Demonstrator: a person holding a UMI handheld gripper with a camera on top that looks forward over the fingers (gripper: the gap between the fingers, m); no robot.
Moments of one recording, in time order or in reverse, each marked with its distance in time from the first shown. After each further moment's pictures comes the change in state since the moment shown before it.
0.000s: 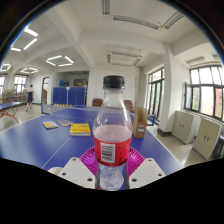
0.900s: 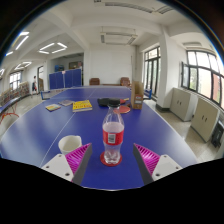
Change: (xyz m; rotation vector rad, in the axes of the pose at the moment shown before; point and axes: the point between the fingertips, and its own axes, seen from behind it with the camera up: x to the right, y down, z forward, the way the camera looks) arm -0.016 0.086 -0.103 -0.249 0.013 0.077
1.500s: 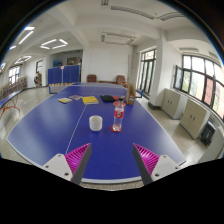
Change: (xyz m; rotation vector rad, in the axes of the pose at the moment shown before) arm -0.066 0.044 -0.338 -0.043 0.072 -0.041
